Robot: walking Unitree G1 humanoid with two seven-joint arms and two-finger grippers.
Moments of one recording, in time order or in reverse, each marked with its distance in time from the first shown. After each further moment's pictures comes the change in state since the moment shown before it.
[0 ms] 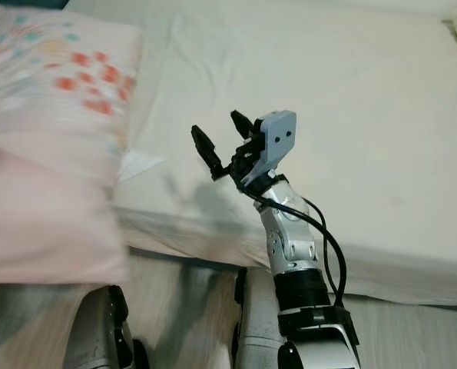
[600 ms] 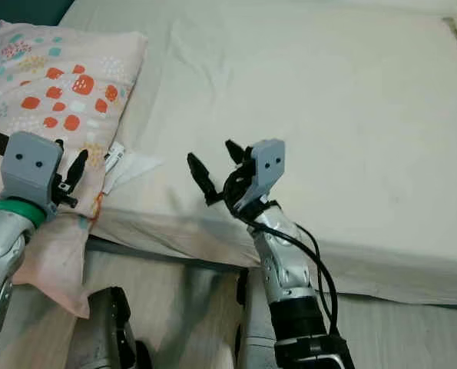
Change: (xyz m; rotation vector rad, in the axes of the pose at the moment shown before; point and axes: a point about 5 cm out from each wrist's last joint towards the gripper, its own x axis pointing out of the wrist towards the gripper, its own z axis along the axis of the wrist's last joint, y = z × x) left arm -0.062 -0.109 -0.041 -0.343 0.475 -0.269; right arm -0.028 0.019 -0.033 0.062 0.132 -0.027
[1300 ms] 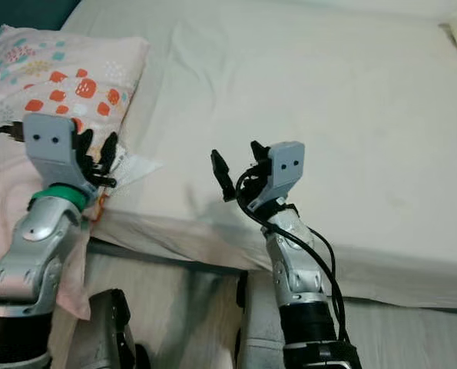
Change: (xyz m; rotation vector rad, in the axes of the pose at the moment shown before) left arm 0.021 -0.050 0.031 -0.379 -0.080 -0.019; right arm -0.006 -0.023 0.016 -0.072 -0.047 -0.174
